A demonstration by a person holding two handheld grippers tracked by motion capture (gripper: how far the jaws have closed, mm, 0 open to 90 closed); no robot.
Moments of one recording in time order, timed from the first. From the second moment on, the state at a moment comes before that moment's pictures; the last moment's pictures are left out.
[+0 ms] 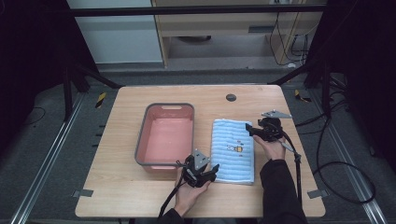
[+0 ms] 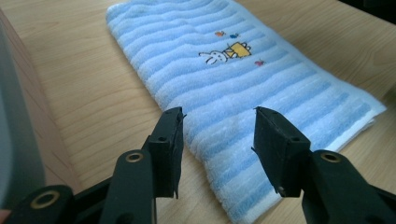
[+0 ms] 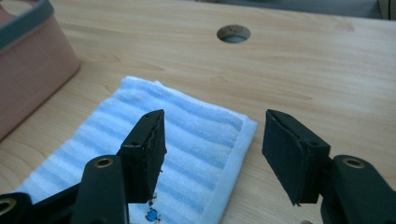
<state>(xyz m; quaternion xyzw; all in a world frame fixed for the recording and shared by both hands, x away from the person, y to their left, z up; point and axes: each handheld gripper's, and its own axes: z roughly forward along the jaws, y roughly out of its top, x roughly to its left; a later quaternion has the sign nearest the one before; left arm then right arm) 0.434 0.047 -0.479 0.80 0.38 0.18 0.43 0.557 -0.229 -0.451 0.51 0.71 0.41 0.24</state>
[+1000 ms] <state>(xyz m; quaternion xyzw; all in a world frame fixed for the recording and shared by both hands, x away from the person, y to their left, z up) 0.432 0.041 -0.507 0.81 0.40 0.17 0.40 0.572 -0.225 -0.501 0.55 0.73 0.36 0.18</state>
